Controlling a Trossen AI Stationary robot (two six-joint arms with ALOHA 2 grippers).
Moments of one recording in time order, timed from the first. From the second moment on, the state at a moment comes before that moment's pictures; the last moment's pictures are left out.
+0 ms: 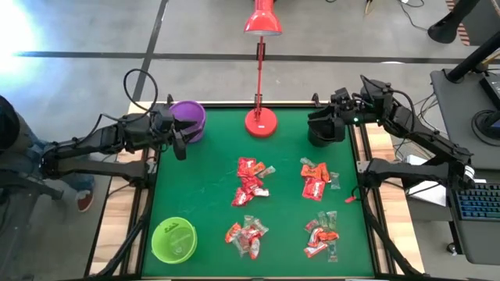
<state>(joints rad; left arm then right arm) 0.14 0.70 0.87 -0.43 -0.29 -0.26 -0.59 0.91 1.05 -0.41 -0.55 0.34</state>
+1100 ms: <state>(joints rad) 0.14 0.60 0.87 -0.54 -0.30 -0.25 -0.41 1.13 1.20 -0.48 -0.52 0.46</state>
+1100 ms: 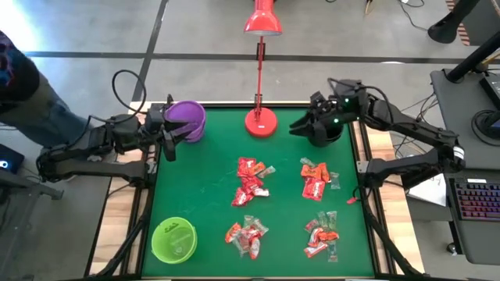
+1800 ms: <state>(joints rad) 0.14 0.59 0.87 -0.52 -0.30 -0.22 -0.21 1.12 1.19 -0.80 -0.16 0.71</state>
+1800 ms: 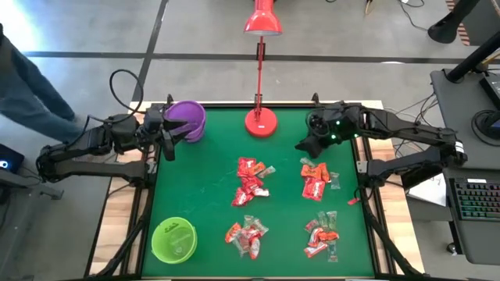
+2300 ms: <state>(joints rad) 0.14 0.59 0.87 -0.52 -0.30 -0.22 -0.10 1.12 1.09 -1.04 -0.04 0.92</state>
